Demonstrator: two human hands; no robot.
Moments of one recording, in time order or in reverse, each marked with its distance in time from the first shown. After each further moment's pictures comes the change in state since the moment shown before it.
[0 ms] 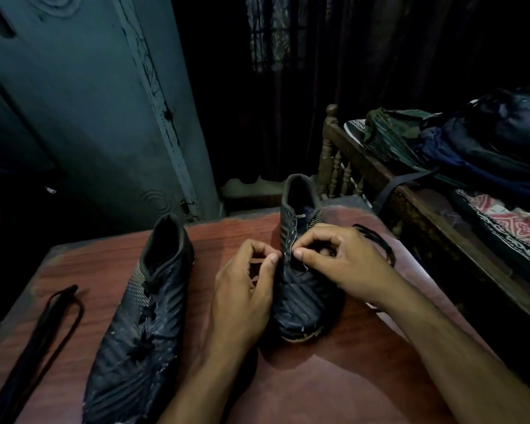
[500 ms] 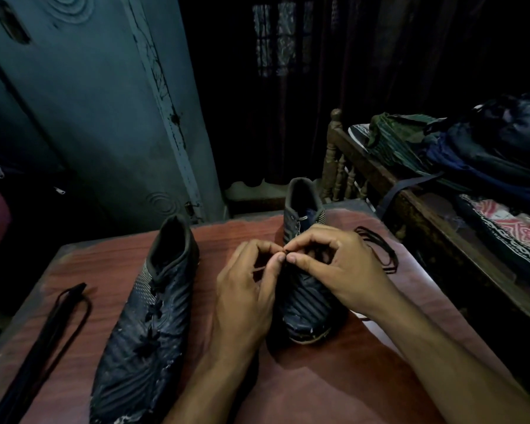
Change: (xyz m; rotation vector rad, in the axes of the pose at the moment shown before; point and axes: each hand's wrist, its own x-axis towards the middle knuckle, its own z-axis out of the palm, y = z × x) left_hand -0.002 0.005 -0.001 0.056 0.101 0.152; right_hand -0.005 -0.015 0.012 0.042 0.084 -0.088
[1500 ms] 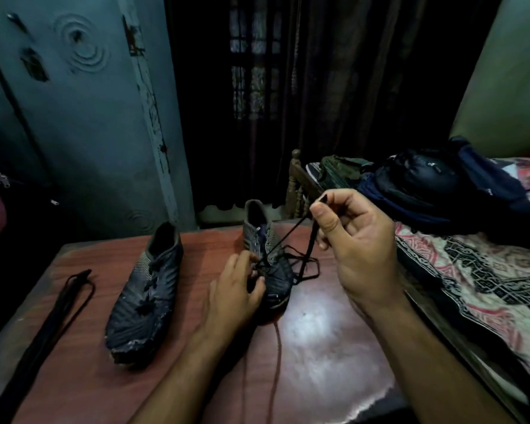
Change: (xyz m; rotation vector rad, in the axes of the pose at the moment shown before) left_hand -0.049 0.042 -0.008 0.274 -0.258 -0.021; right_hand -0.082 -0.156 -0.065 0.326 0.484 -0.098
